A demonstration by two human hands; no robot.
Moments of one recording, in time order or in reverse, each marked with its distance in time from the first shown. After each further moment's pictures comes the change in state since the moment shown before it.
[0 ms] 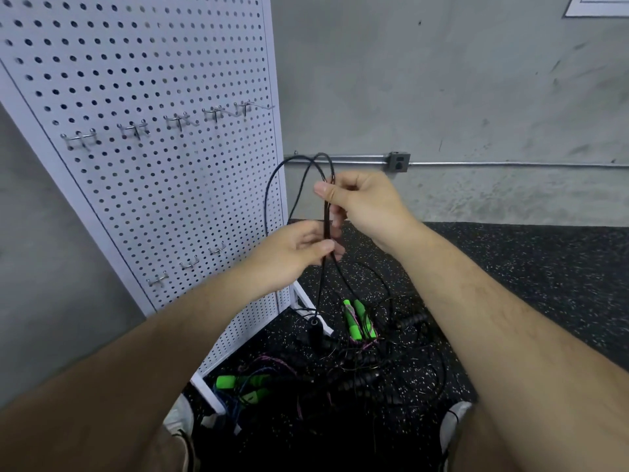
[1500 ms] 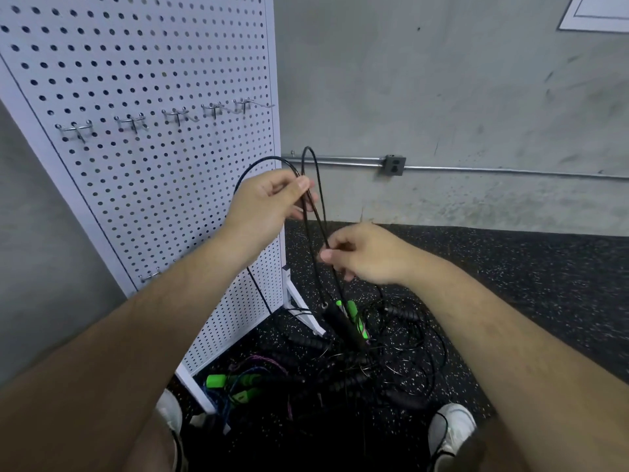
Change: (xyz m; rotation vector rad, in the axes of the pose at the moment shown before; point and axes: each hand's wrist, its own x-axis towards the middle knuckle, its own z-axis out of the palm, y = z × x) left_hand 0.014 0.025 -0.025 -0.224 0.431 0.148; right_hand -0.039 0.008 -0.013 -0.598 -0.395 0.159
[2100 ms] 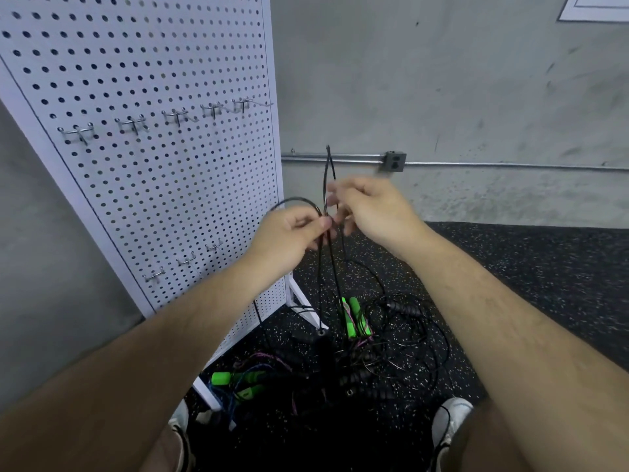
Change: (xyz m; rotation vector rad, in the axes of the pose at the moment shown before) left_hand -0.024 -0.017 0.021 0.225 -0.151 -0.095; right_hand 0.019 -0.012 -0.014 0.479 0.360 -0.067
